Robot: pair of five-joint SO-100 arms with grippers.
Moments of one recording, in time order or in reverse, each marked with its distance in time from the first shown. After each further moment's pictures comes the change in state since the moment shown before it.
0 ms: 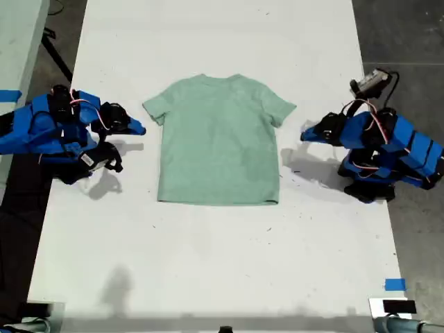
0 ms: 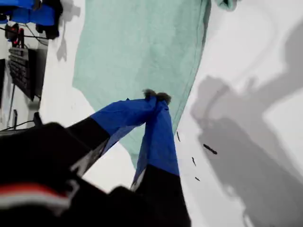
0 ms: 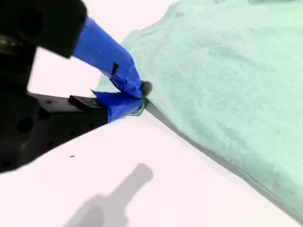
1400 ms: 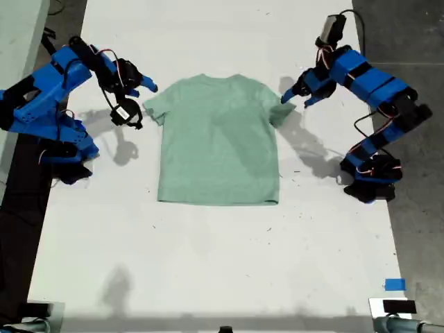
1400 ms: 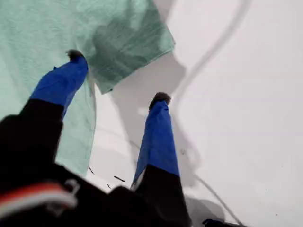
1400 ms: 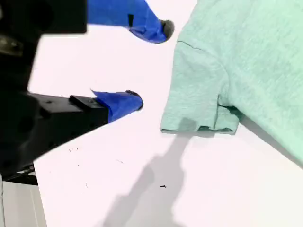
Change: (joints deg) arm 0 -25.7 -46.3 -35.9 6.9 21.4; arm 1 28.1 -78.2 -45.9 -0.1 -36.9
